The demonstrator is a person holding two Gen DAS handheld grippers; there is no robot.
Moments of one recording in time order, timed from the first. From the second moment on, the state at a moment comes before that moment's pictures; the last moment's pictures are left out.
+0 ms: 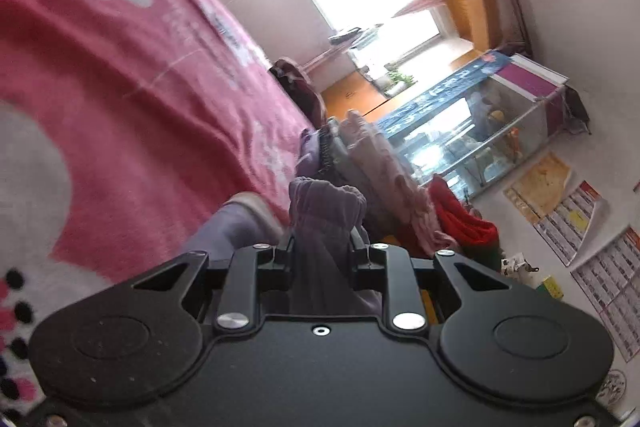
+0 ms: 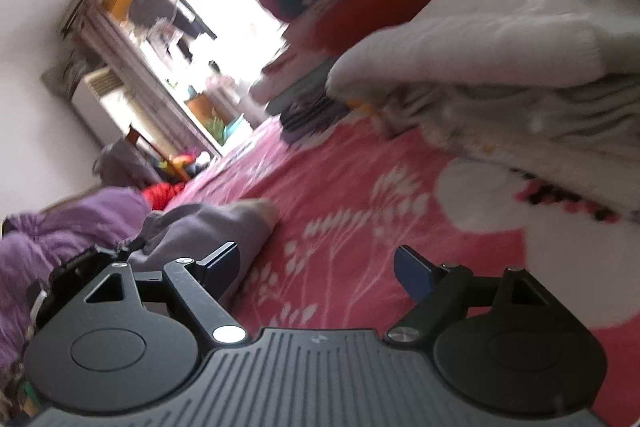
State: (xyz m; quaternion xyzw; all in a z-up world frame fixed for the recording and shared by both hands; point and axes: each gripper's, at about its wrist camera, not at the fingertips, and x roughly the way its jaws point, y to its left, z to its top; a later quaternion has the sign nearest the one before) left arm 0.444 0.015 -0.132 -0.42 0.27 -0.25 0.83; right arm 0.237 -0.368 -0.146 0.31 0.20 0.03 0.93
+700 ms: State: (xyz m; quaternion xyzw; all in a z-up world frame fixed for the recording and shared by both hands) left arm 0.472 0.028 -0.135 -0.31 0.36 -0.25 0.85; right arm 0.308 -0.300 -0.153 0.38 0.23 0.18 0.88
